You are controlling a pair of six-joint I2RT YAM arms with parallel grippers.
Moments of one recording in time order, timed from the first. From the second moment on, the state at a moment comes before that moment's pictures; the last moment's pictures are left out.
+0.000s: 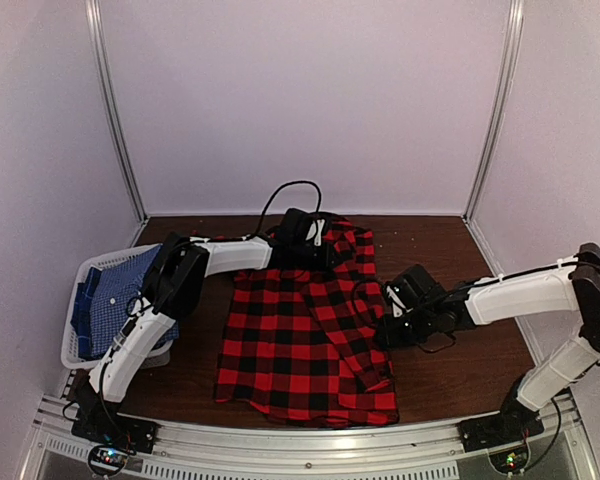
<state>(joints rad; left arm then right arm) -0.71 2.66 2.15 -0.07 0.33 -0.49 0.76 1.51 0.70 -0.21 -0.03 0.62</state>
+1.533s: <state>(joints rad) -0.62 2.08 1.61 -0.11 0.24 -0.43 0.55 1.83 0.95 0.03 -0.15 0.63</state>
